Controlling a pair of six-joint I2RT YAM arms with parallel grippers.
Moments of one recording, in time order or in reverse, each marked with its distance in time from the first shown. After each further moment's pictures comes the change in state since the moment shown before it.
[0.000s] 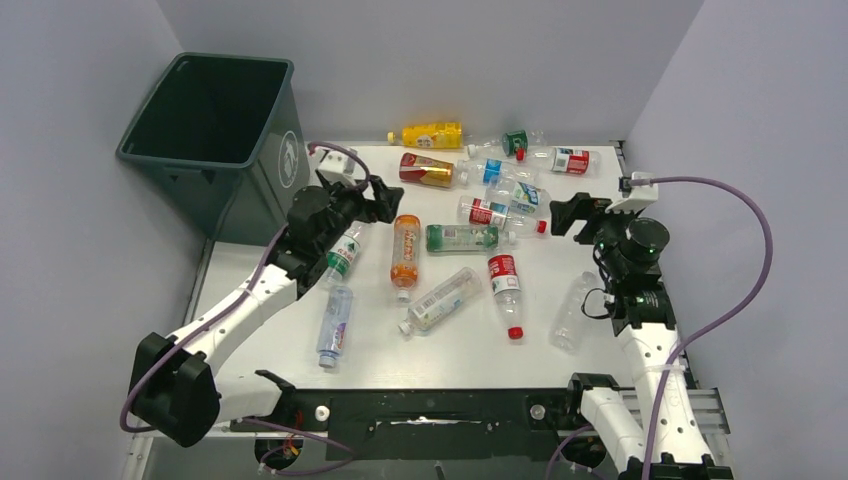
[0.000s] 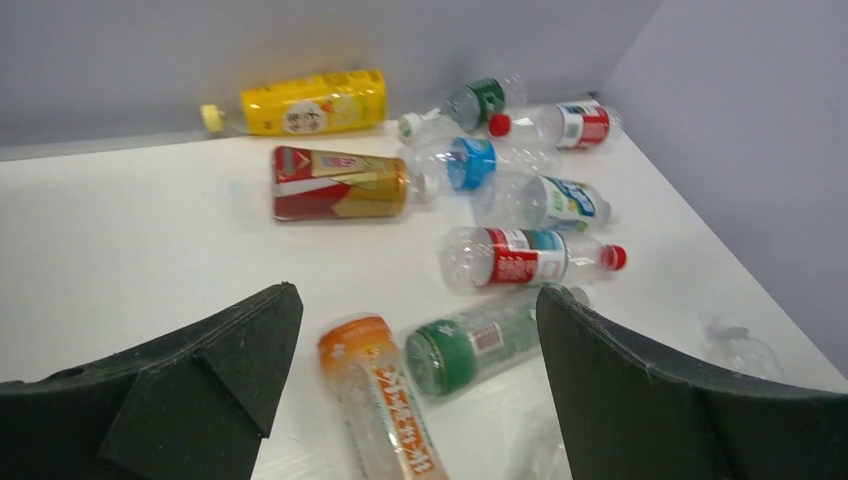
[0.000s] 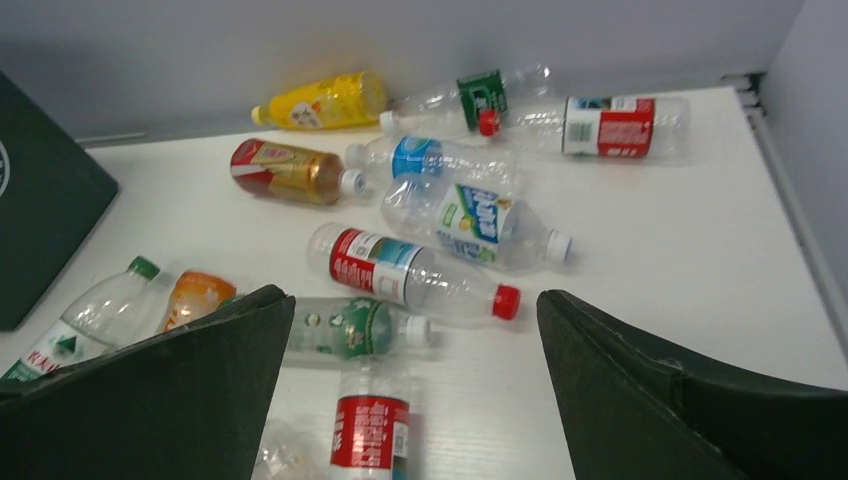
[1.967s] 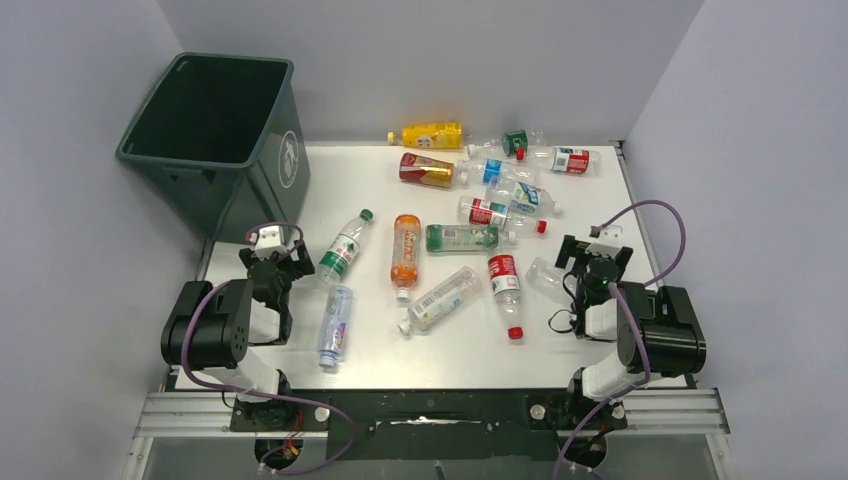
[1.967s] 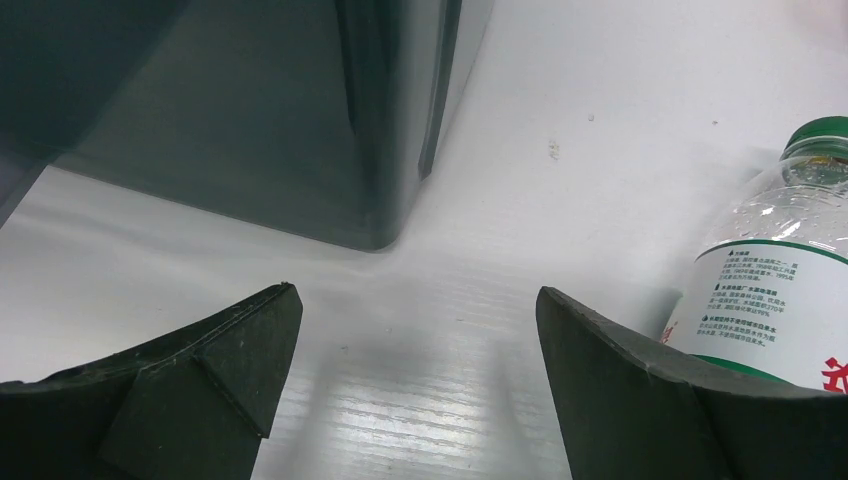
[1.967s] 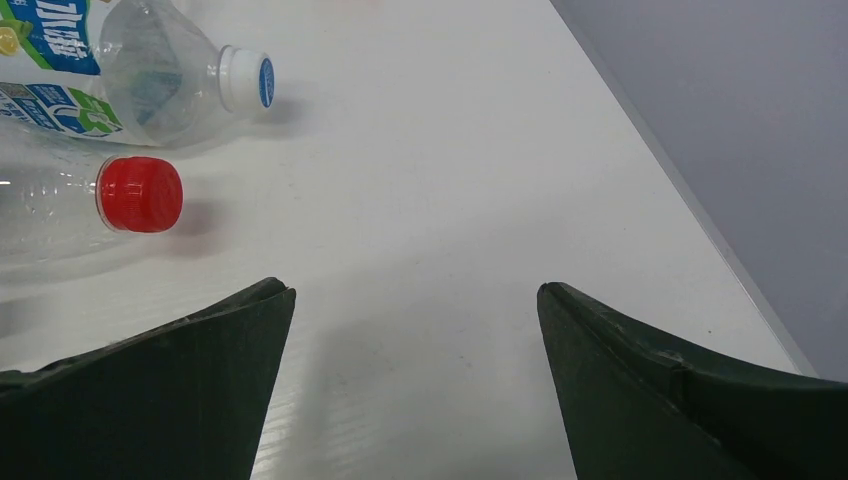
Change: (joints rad) left arm 0.484 0.374 -0.643 0.838 -0.128 0.224; right arm -0.074 0.756 -0.556 1.193 0.357 -0.234
